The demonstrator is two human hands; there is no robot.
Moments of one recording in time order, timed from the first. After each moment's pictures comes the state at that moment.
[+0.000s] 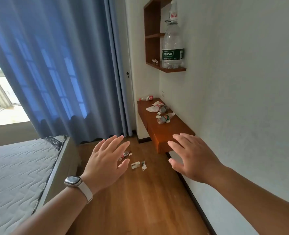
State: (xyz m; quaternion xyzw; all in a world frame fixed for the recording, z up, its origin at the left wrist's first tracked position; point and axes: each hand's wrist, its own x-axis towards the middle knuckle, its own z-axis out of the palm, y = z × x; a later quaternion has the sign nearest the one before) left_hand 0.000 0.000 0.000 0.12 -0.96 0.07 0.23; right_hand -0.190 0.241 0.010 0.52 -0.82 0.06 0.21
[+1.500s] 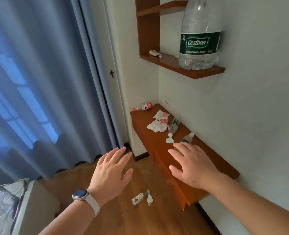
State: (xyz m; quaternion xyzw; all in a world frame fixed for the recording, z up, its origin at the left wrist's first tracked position) left_hand -0.390 -0.412 -0.061 0.10 -0.98 -0.01 0.14; right_hand -0.542 -0.163 -0.038 0.43 -0.90 0.01 0.04
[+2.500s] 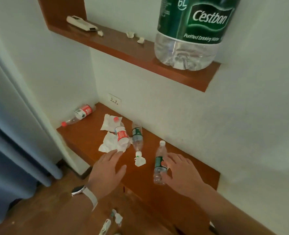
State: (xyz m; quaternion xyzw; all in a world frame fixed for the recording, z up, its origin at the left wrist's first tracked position) left_hand -0.785 -0.553 -0.167 -0.03 -0.98 -0.21 -0.06; right_hand -0.762 -0.284 -0.132 0.10 -0.99 0.04 -0.07
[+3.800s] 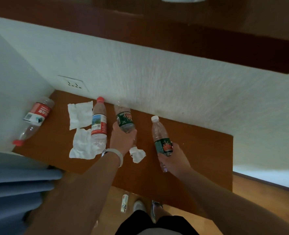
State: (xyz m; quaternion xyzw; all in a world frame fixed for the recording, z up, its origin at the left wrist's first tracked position) left_hand -0.989 -0.458 -0.282 0.11 -0.85 -0.47 -0.19; right_hand -0.856 -0.291 -0.277 -0.36 -0.79 0.46 -0.18
